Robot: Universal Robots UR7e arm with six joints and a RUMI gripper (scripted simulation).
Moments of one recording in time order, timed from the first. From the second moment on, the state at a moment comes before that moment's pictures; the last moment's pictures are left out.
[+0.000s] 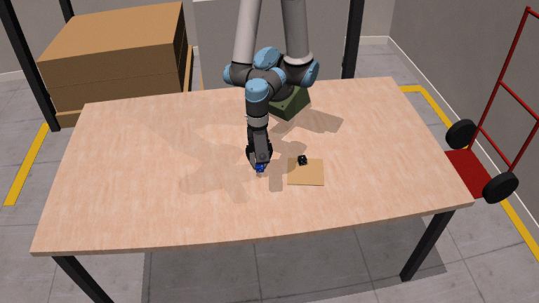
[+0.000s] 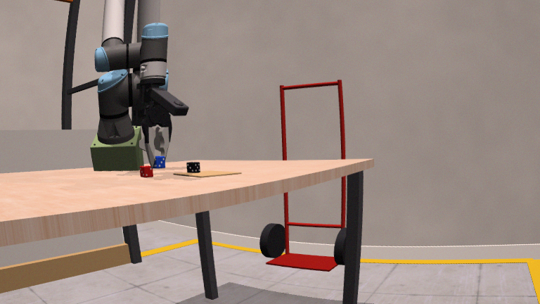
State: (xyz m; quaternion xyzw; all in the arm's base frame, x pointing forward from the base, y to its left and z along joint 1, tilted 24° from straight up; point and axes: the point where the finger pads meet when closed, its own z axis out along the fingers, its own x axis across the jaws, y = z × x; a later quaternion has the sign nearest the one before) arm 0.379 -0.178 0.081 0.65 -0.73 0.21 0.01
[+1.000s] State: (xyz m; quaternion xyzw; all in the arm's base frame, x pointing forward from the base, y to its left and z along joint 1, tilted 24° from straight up) arm 0.361 -0.155 0.146 0.65 -0.73 0.20 0.01
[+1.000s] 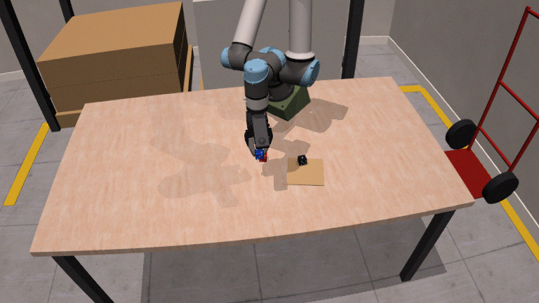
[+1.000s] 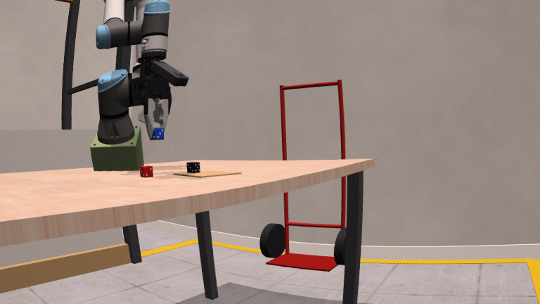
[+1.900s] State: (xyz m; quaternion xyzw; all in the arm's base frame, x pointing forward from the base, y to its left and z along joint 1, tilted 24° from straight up) arm 0.383 -0.081 0.126 0.67 -0.71 0.19 0.01
